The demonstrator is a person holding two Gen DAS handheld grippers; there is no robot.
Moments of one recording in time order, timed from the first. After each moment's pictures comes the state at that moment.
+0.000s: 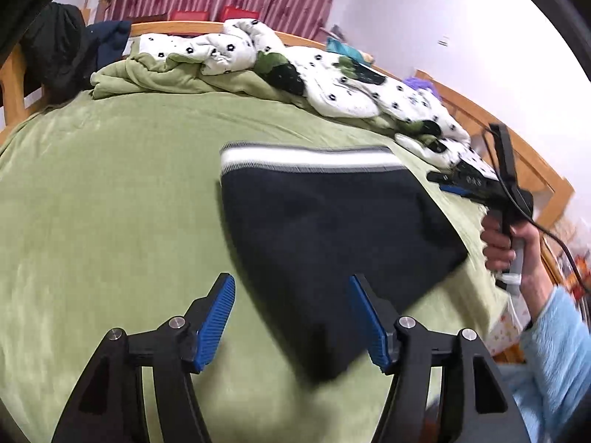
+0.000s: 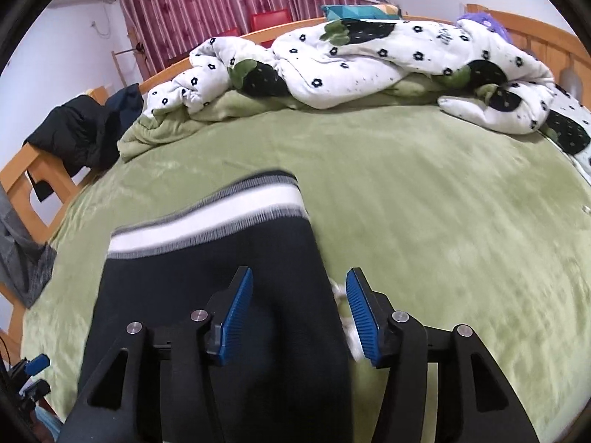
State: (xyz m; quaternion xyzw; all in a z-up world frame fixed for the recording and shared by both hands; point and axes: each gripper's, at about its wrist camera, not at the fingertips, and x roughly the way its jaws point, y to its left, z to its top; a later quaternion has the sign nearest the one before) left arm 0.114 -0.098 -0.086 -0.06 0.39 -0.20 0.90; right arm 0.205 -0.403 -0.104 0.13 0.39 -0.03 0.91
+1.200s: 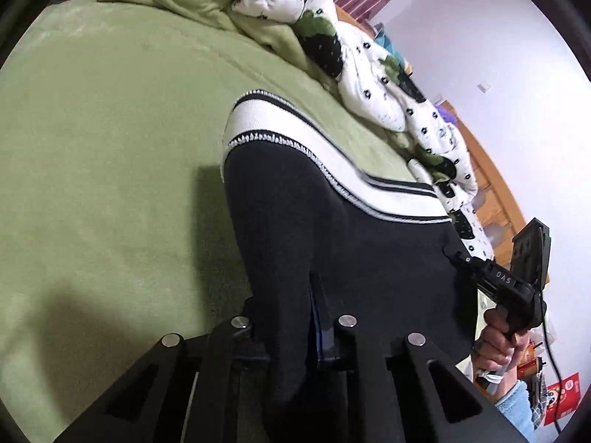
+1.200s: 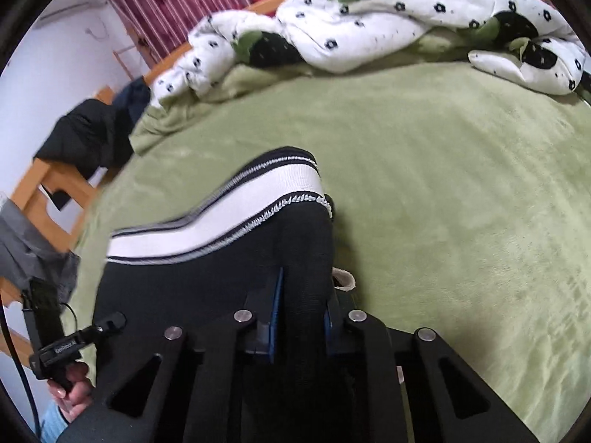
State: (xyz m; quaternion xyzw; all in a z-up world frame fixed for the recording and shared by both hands) left arm 0.223 -0.093 -0.152 -0.22 0.46 -0.22 0.83; right arm 0.223 -0.396 -0.120 0.19 0.42 0.02 0.89
